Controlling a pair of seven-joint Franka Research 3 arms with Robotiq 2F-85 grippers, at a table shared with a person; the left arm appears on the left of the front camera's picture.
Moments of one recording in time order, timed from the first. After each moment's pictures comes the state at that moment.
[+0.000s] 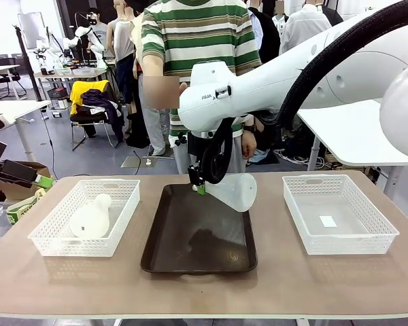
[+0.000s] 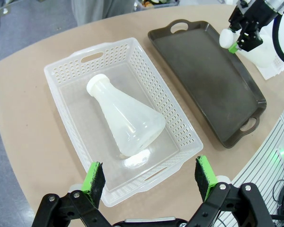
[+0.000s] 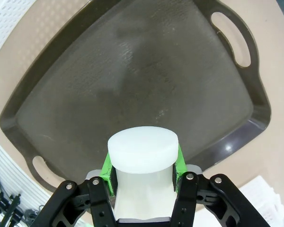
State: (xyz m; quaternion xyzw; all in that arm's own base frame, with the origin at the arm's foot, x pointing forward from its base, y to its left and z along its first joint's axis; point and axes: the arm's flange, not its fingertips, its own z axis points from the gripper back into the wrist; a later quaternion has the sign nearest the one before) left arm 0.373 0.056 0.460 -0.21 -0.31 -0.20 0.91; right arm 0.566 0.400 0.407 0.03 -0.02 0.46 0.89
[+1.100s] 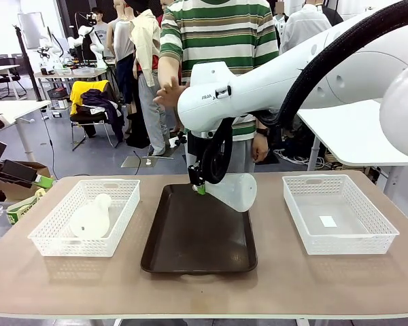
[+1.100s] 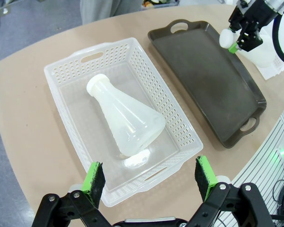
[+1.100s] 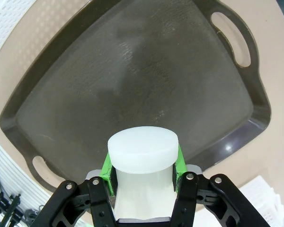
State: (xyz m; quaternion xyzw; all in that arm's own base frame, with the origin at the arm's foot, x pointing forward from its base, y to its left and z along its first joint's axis) left arm 0.373 0.056 0.460 -0.21 -0.31 -0.20 0.91; right arm 0.566 0.400 0.407 0.03 -0.02 0.46 0.89
